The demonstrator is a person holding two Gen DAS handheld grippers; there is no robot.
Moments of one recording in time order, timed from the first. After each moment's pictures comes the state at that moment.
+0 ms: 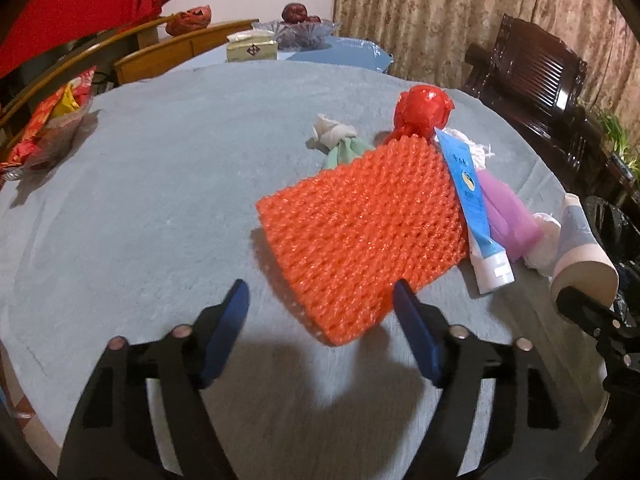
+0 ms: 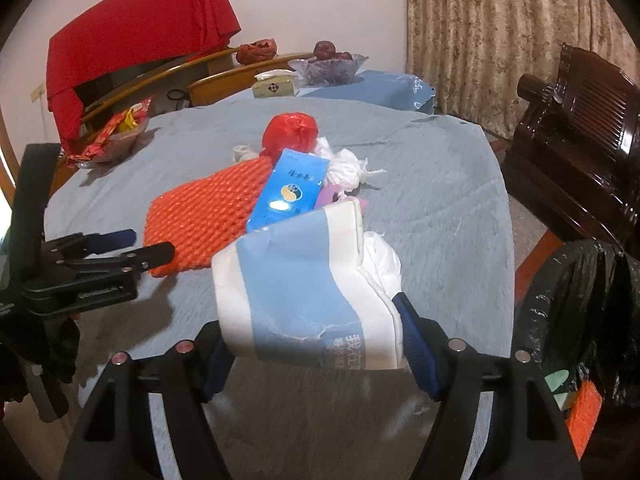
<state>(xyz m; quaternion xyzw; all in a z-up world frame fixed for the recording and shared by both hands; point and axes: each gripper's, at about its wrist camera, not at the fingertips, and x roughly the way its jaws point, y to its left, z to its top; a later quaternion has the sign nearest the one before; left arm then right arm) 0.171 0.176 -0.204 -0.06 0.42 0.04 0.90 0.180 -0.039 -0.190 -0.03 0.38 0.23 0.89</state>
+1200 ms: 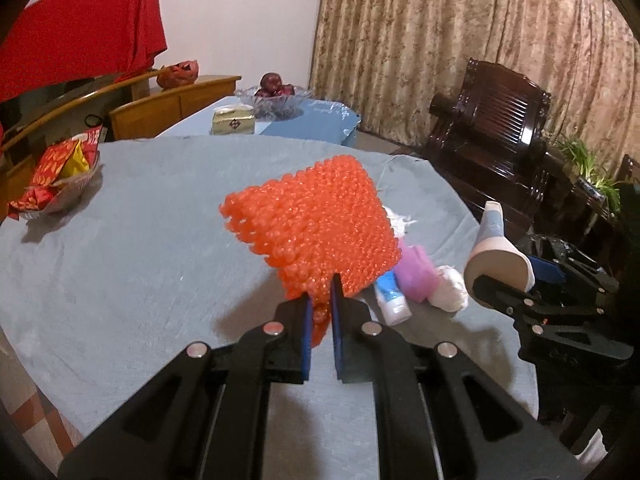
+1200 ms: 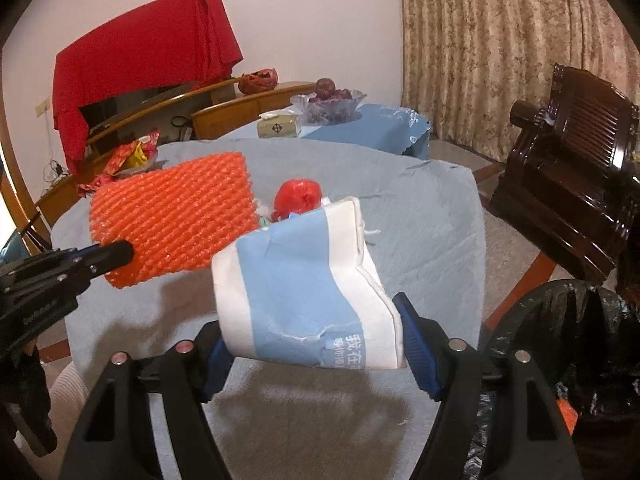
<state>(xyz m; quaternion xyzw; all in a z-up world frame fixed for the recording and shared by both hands) 0.112 0.139 -0.107 -0.05 0.33 0.01 0.94 0.167 -0.047 -0.131 -0.02 0.34 0.23 0.91</state>
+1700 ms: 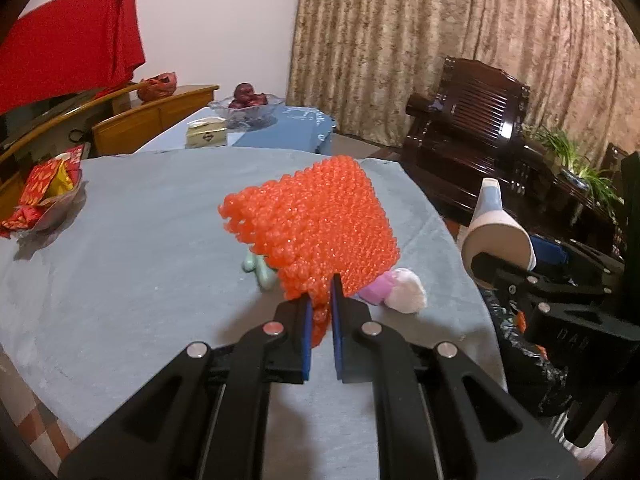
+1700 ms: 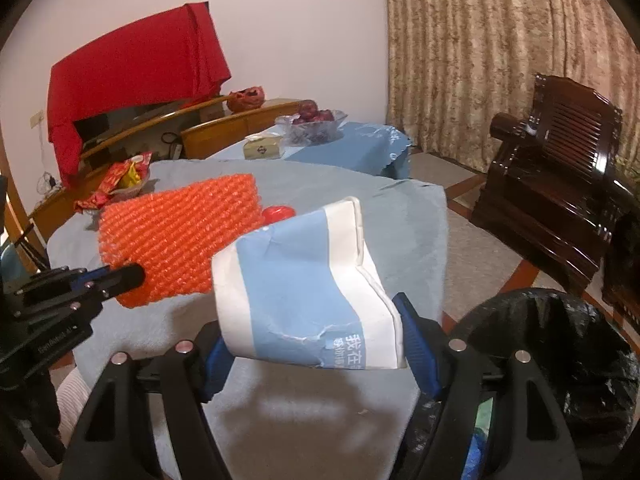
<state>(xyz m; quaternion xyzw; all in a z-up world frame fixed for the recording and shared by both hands) 0.106 0.097 -0.093 -0.04 0.32 -0.02 0.95 0.149 -0.082 -0.099 -0.02 0.31 0.20 0.93</state>
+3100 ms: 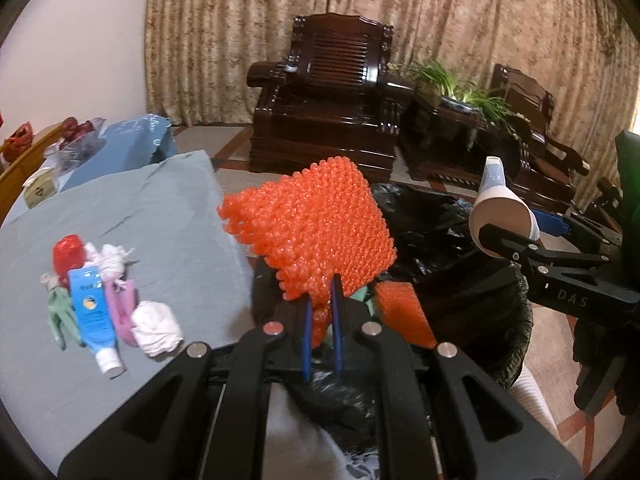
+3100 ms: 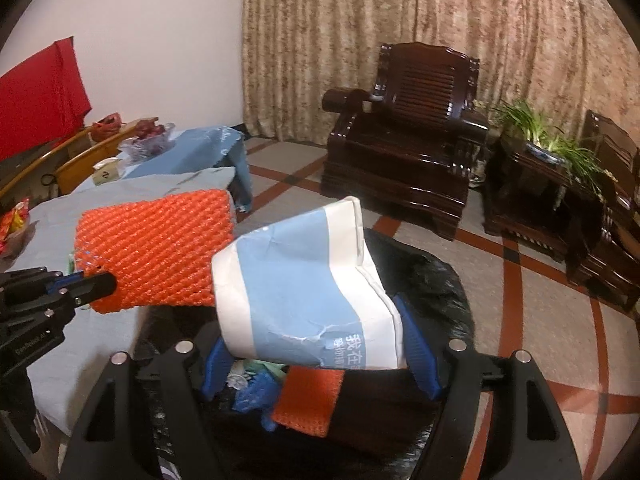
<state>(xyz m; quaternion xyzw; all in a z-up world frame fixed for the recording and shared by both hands) 0.140 -0.122 -0.116 0.05 0.35 -0.24 0.90 0.101 -0.313 -0.109 0.03 0.33 -0.03 0.94</state>
